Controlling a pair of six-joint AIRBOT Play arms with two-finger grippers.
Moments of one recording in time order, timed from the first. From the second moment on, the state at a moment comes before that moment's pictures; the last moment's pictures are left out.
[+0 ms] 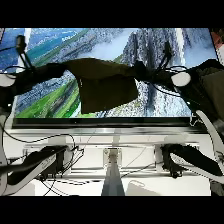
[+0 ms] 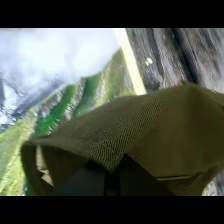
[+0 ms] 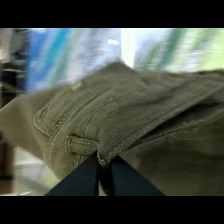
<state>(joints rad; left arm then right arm) 0.08 -1.04 0.85 0.55 -0.80 -0.83 0.29 -1.16 0.90 -0.62 0.57 1.54</state>
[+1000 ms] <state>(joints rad) -0.03 -1.17 0.61 0.82 -1.15 -1.10 0.12 -1.27 0.92 -1.08 1.15 1.35</state>
